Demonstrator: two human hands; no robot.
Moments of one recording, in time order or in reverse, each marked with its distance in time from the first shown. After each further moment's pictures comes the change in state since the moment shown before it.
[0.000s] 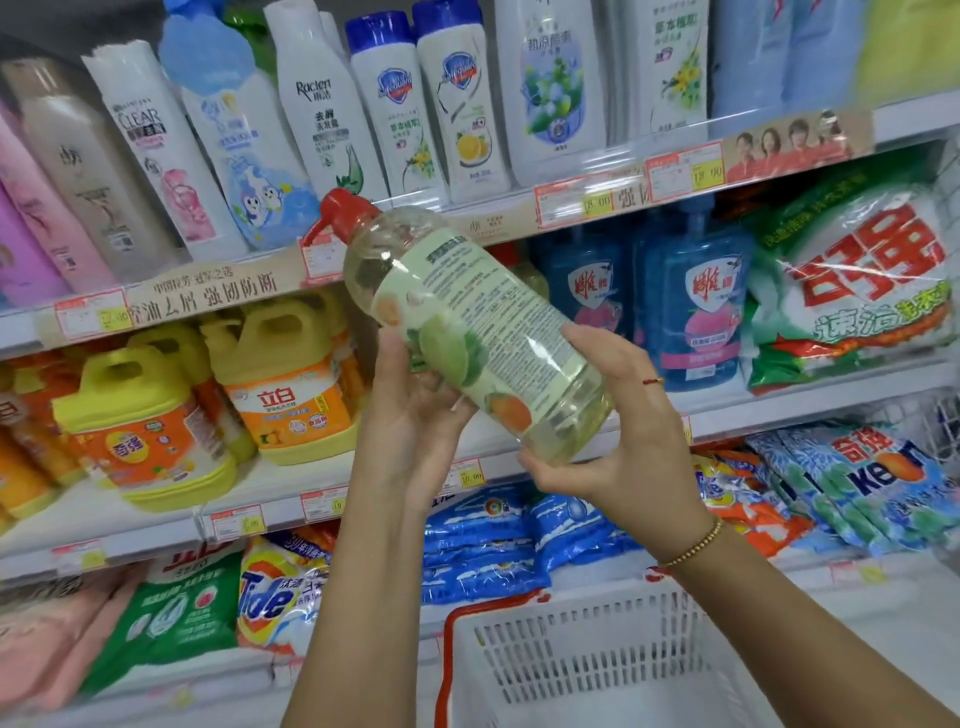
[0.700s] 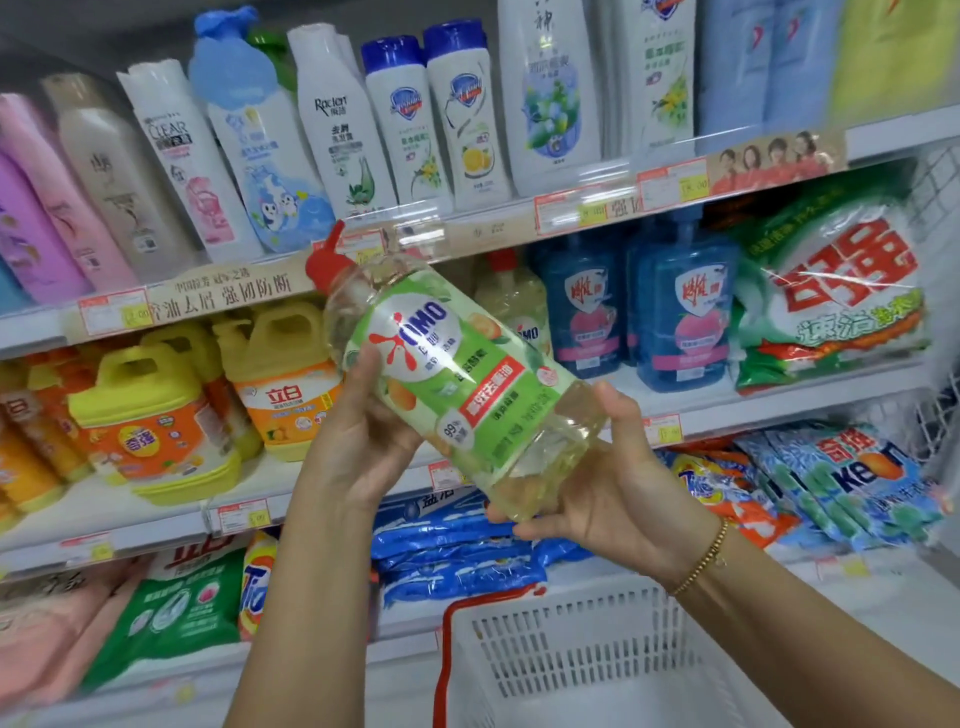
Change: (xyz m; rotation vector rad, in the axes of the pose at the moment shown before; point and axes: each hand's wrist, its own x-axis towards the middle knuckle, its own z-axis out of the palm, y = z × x) left_hand -0.005 0.021 -0.031 -0.045 -0.166 -0.094; right_hand -0.014 -0.033 -0.007 1.435 -0.560 0.929
